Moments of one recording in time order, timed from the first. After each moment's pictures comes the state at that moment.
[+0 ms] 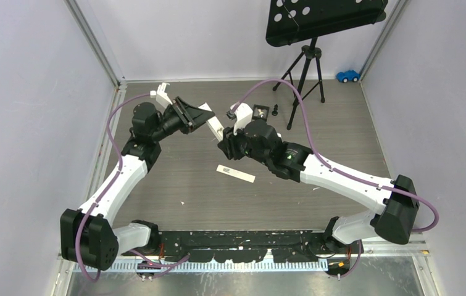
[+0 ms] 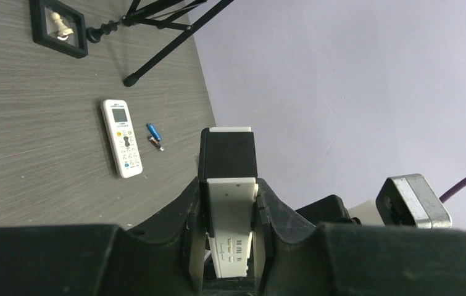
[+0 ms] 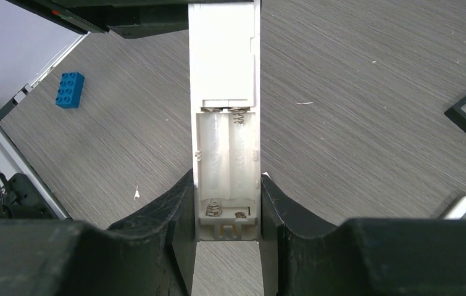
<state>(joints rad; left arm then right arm) -0.25 1.18 0.89 0.21 0.60 -1.09 0.99 1.37 1.17 -0.16 0.18 0.25</state>
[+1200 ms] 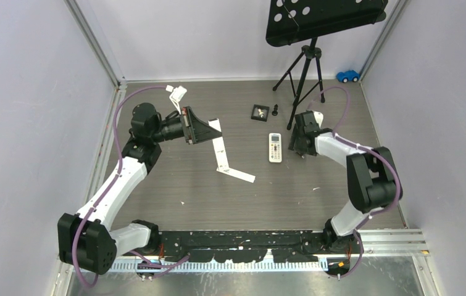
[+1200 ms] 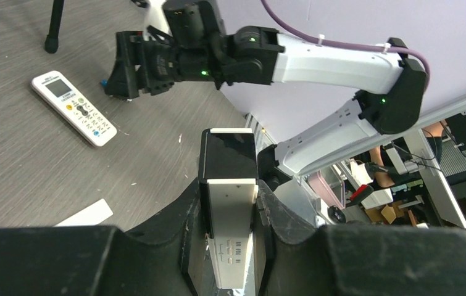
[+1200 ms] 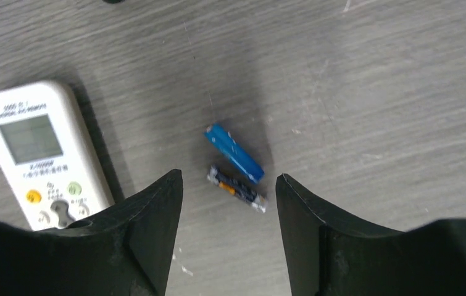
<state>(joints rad) -0.28 1.15 0.90 0.22 1.00 -0.77 0.25 1.59 0.90 -0.30 0.29 0.48</state>
